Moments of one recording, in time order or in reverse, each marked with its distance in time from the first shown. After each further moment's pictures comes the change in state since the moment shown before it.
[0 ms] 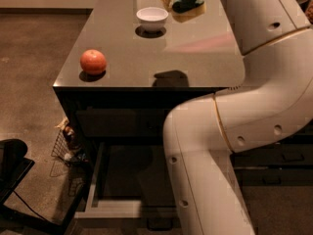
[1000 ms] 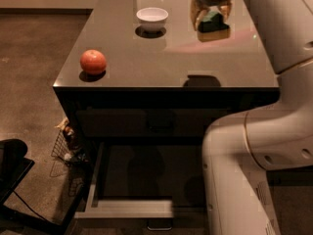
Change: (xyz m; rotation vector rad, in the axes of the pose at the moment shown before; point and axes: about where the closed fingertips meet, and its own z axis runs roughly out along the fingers) arm 0.077 -0.038 0.016 0.057 0.114 0.329
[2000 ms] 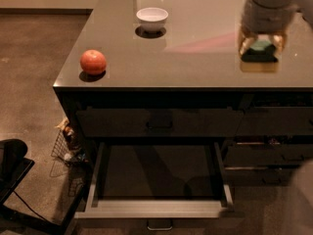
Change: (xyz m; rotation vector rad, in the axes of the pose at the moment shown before) arm 0.128 -0.080 -0.022 0.168 0.108 0.332
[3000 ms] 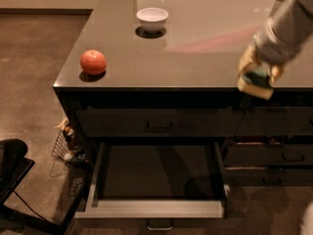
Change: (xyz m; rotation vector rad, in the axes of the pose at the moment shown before) arm 0.019 -0.005 0.064 -0.282 0.059 0.117
